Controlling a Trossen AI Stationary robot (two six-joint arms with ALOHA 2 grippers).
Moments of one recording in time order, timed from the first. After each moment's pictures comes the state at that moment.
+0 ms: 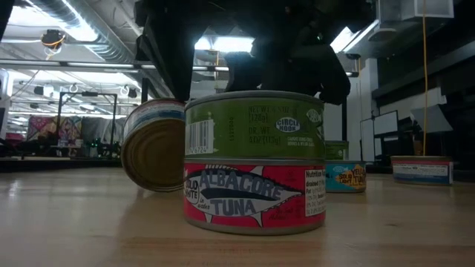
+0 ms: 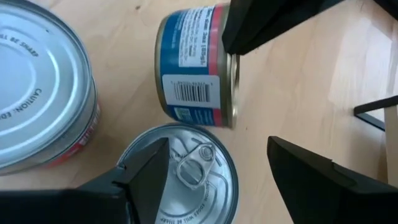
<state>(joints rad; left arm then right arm) -0.33 1.93 1.59 -1.04 -0.12 -0.86 0.24 1.90 1.24 -0.17 0.11 -0.40</state>
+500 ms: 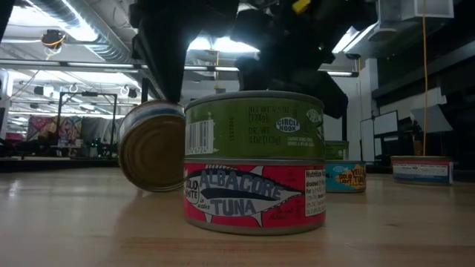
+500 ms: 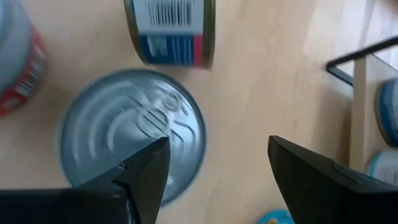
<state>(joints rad) -0.32 1.93 1.60 -1.11 -0.14 -0.85 0.24 1.89 1.24 -0.27 0.24 -0.40</state>
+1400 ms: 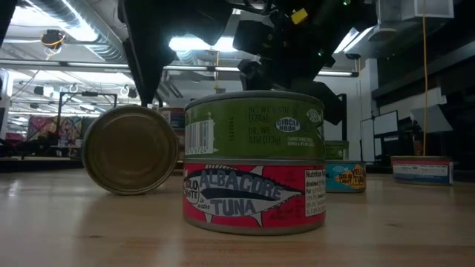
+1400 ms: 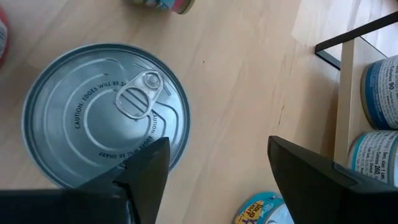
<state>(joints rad) -0.28 1.92 1.60 -1.17 0.06 -0.75 0.24 1.89 1.24 -0.30 0.30 -0.41</state>
